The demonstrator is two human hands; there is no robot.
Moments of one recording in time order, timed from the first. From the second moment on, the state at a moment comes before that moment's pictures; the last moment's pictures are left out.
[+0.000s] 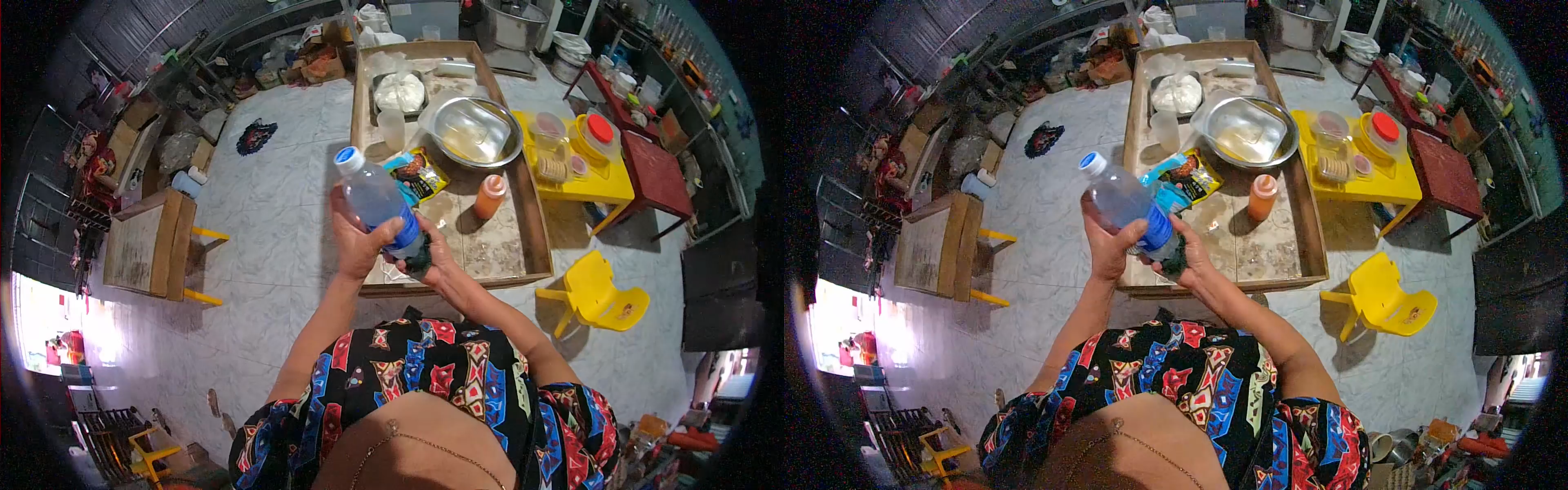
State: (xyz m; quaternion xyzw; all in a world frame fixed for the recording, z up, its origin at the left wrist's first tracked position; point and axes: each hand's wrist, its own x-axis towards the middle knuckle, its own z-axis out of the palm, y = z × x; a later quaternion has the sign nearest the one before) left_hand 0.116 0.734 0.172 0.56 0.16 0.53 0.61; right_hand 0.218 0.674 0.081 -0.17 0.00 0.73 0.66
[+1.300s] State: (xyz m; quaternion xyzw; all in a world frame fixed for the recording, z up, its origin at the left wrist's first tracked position) left_hand 0.091 0.719 0.116 0.68 0.26 0.48 0.50; right_hand 0.228 0.693 0.173 -0.51 -0.48 0.26 0.66
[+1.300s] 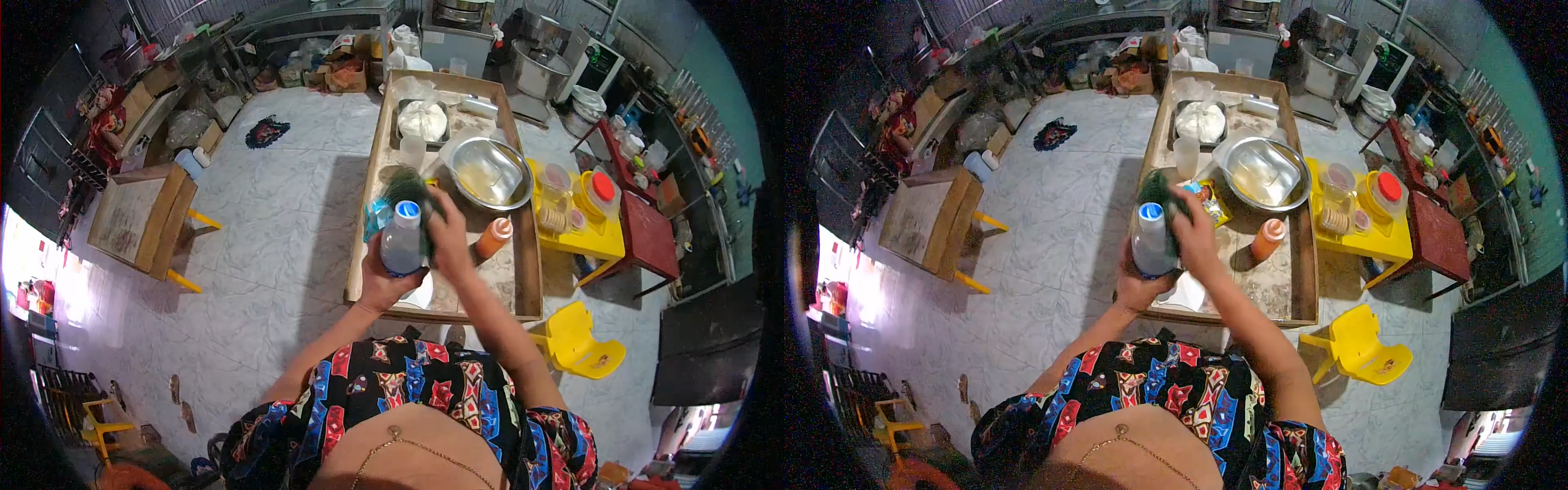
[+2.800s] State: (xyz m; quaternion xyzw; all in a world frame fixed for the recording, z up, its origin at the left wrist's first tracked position) left_hand 0.112 0.689 0.091 0.78 0.28 0.32 0.46; right_hand 0.228 0.654 0.155 -0.53 -0.31 0.33 0.72
